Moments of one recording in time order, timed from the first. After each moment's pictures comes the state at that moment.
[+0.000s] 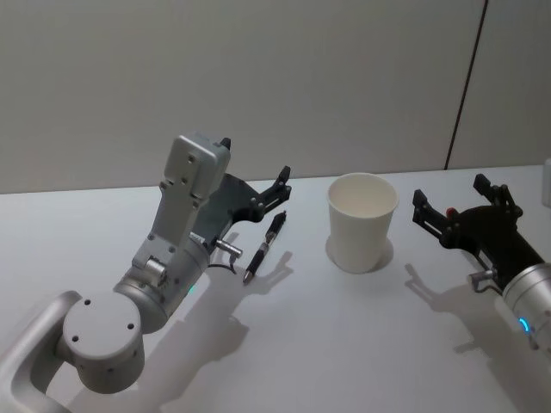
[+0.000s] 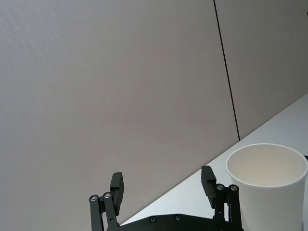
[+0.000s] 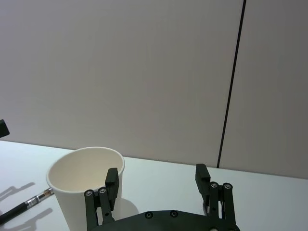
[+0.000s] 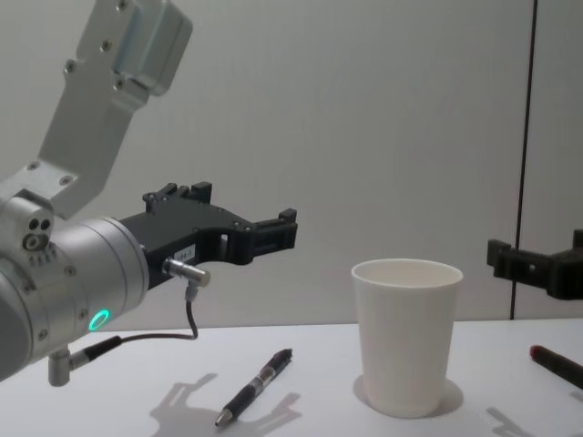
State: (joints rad) left arm -0.24 0.38 0.45 -1.63 -0.20 0.01 -0.01; right arm 0.00 0.30 -0.24 -1.76 0.26 0.09 0.02
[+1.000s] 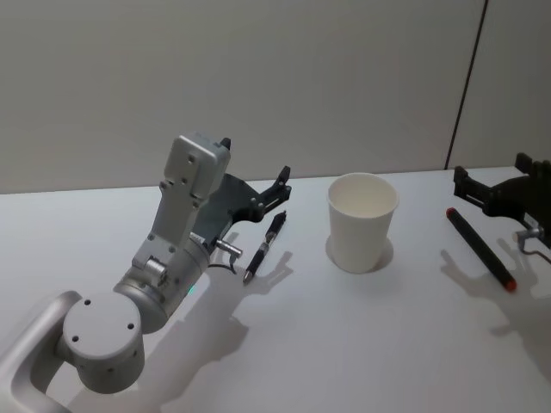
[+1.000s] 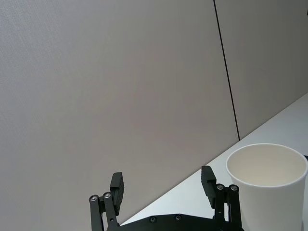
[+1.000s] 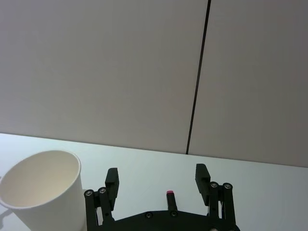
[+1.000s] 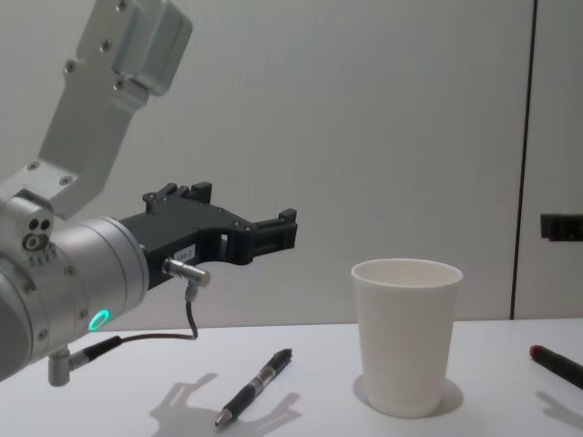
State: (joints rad) left arm -0.24 0.38 0.45 -1.63 -0.20 0.01 -0.01; right arm 0.09 0.36 -0.16 -1.85 0.35 0.46 0.01
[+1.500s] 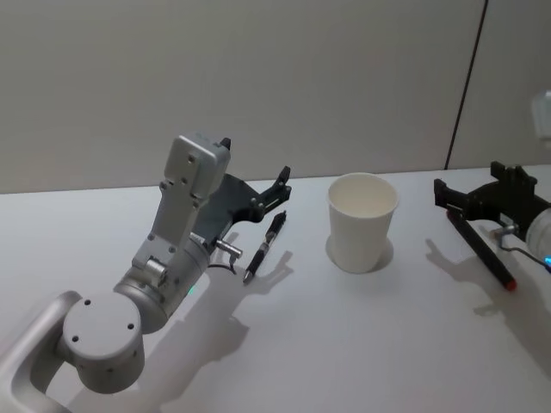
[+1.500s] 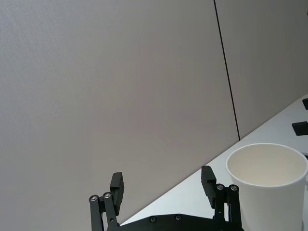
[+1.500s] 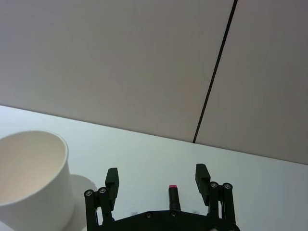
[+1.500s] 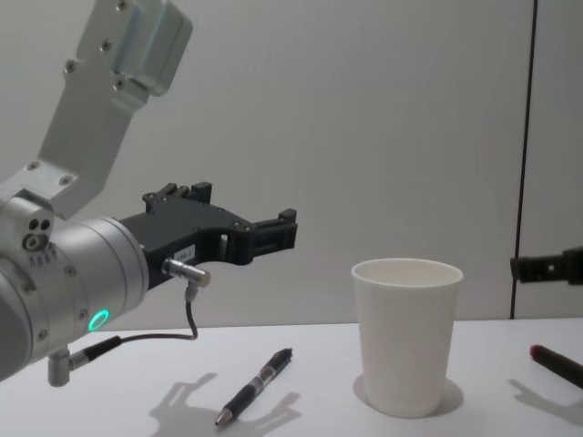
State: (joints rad) left arm -0.24 0.38 0.45 -1.63 -0.20 0.01 -0.01; right arm 0.21 0.33 -0.19 -1.70 0.24 0.52 0.11
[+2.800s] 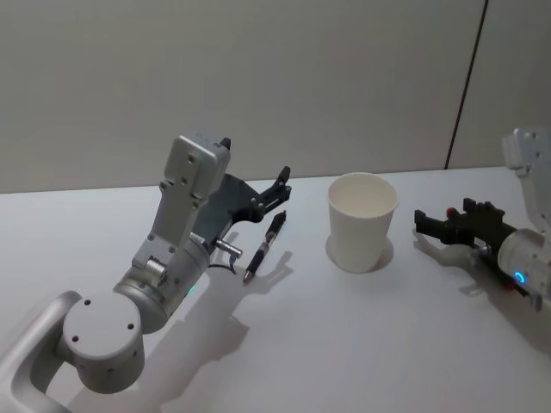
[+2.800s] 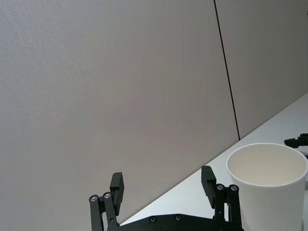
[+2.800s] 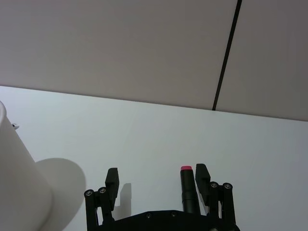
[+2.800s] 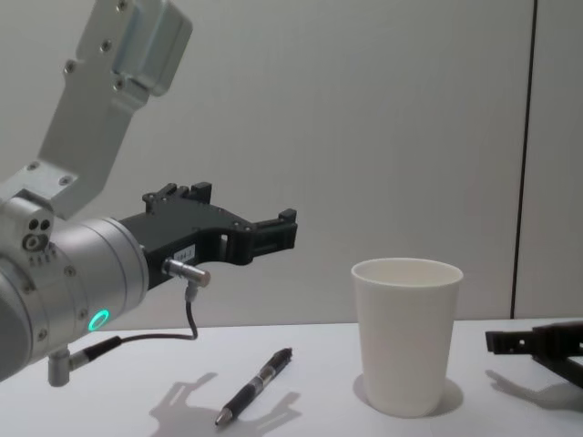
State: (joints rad) left arm -0.24 0.38 0.45 -1.63 -0.20 0.01 -0.01; right arm 0.32 0.27 -0.22 -1.35 0.27 0.41 0.21
